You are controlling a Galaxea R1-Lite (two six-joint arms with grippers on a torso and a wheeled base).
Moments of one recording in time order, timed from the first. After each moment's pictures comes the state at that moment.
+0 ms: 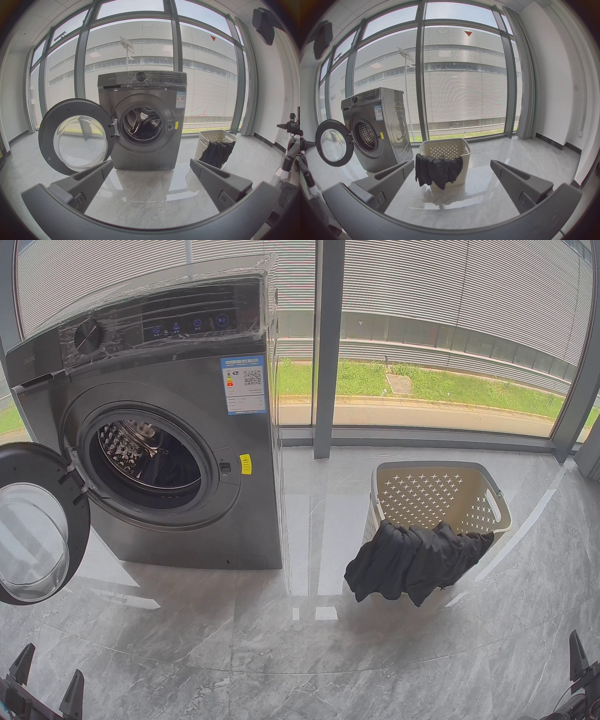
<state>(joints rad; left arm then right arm) 0.00 0.01 -0.02 0.01 -0.02 0.01 0.00 0.01 -0.02 -0.04 -0.12 0.06</state>
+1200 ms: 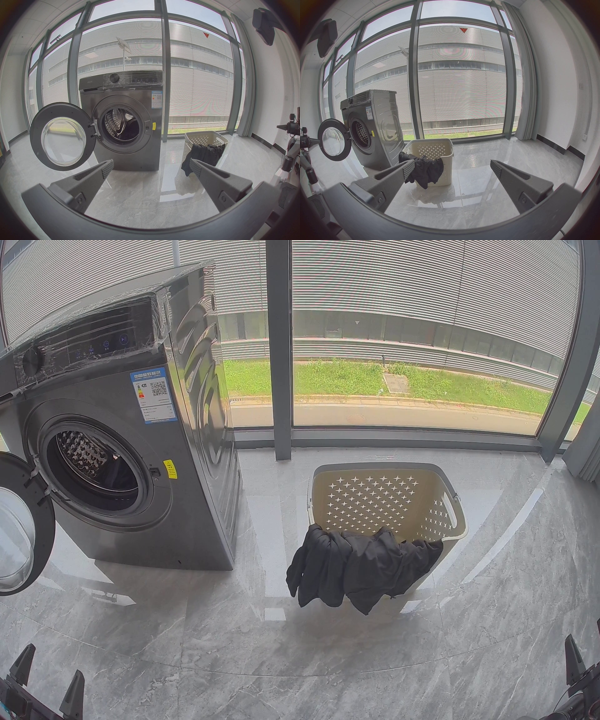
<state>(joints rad) 0.00 0.02 -0.02 0.01 -0.02 0.00 0.00 0.02 -0.02 -0.03 -0.06 0.05</state>
